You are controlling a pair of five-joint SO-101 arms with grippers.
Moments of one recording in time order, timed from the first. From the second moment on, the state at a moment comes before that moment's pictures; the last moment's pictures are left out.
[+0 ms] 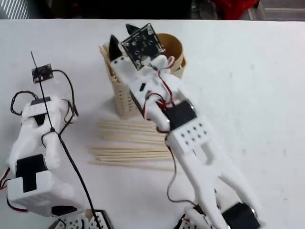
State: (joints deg) left arm -22.6 5.6 33.8 43.0 6.3; right arm -33.0 -24.9 17.1 23.8 13.2
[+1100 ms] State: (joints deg) left arm -22.6 5.6 33.8 43.0 6.3; right arm -46.9 -42.7 61.7 53.4 40.5
